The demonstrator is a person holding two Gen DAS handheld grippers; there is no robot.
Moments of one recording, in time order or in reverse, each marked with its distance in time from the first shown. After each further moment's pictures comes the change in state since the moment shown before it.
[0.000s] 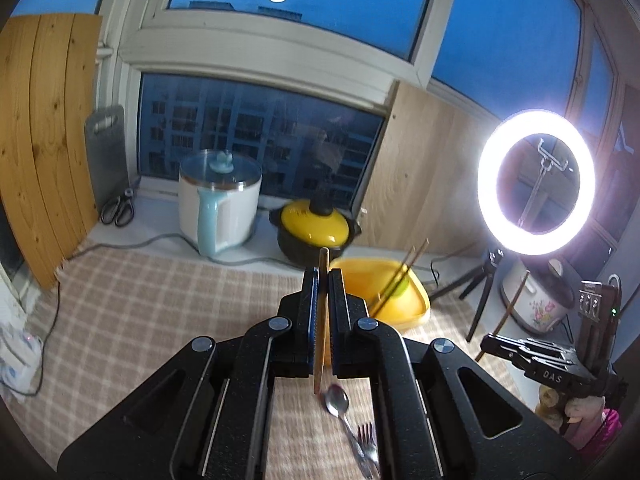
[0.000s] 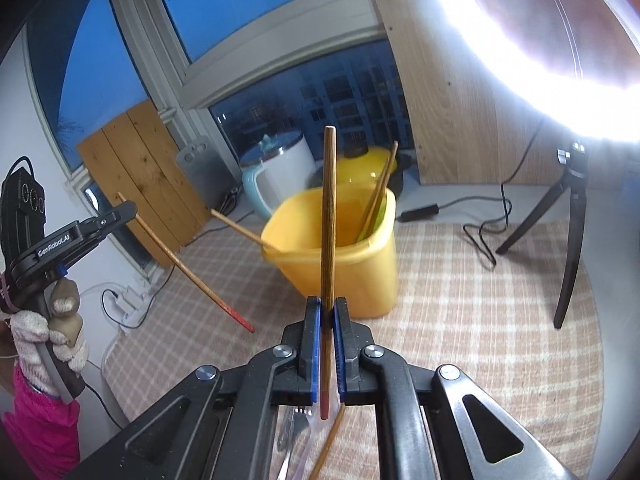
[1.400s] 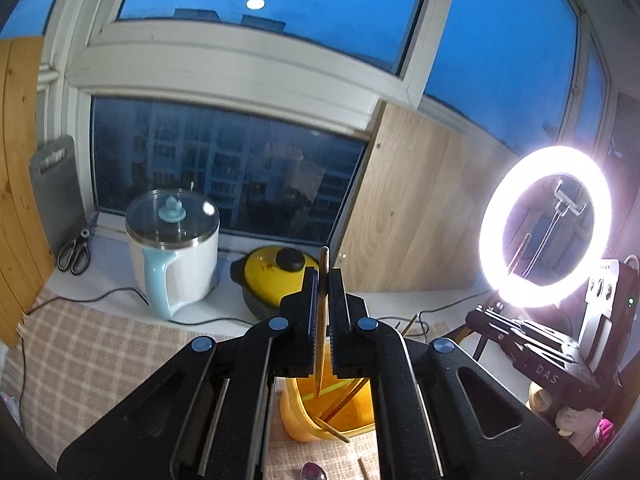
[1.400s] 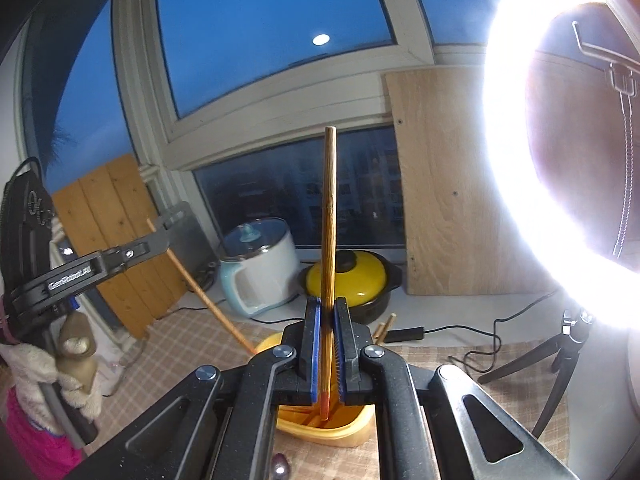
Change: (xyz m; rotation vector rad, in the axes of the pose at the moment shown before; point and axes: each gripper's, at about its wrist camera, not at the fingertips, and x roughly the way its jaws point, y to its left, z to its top) left arm 0.084 -0.024 0.067 0.010 -0.019 -0.068; right arm 0.030 0.009 0.104 -0.071 -0.177 -0.108
